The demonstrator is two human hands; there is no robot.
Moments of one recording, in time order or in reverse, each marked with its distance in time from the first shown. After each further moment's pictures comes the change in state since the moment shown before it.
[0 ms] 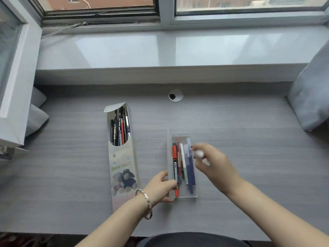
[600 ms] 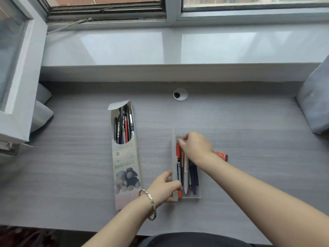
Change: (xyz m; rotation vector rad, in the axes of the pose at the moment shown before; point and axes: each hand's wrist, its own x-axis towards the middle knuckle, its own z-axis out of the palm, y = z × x) left_hand -0.006 0.005 0.000 0.030 -0.018 -0.022; right_hand 0.077 0.000 0.052 -0.317 -0.191 0.527
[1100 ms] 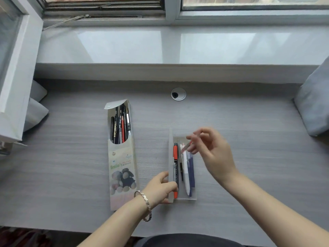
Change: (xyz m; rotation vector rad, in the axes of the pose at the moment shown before) left_hand 0.003 -0.002 -0.002 -0.016 -0.035 -0.012; right_hand -0.052 0.025 -0.040 0.914 0.127 -0.464
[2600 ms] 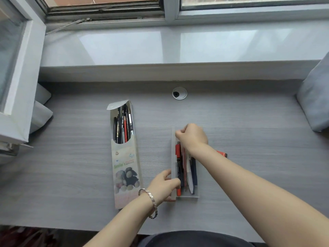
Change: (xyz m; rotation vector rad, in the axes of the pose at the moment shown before) left_hand -0.002 0.004 0.005 -0.004 0.116 0.001; right_hand 0.062 0.029 0.046 -0.712 -0.019 0.561
